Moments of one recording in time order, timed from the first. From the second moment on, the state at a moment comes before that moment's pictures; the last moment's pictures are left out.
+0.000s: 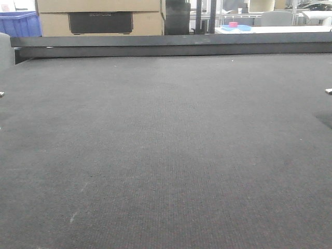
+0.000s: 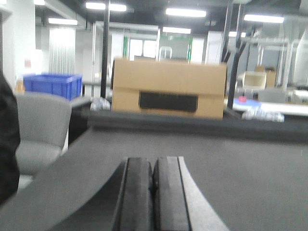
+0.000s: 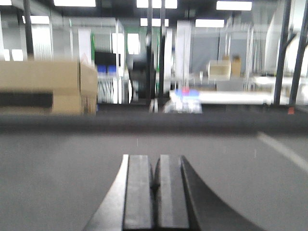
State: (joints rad) left arm 0.06 0.00 -0.08 -0.04 -0.11 0.00; right arm 0.02 0.00 -0.16 0.05 0.03 0.00
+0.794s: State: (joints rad) left arm 0.04 0.69 -0.86 0.00 0.51 0.00; right arm 0.02 0.60 -0.70 0.05 0.33 0.00
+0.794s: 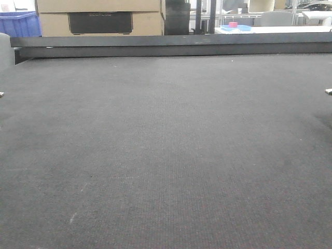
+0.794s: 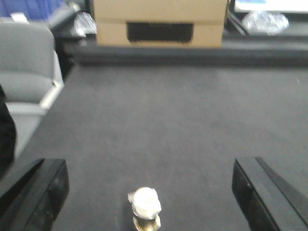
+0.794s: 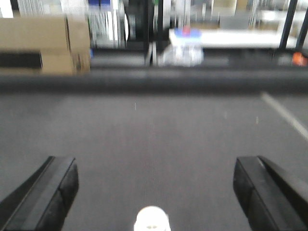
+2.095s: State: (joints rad) left arm -0.05 0.74 -0.86 -0.01 0.56 0.00; right arm 0.02 1.72 -1.41 0.07 1.10 -0.17
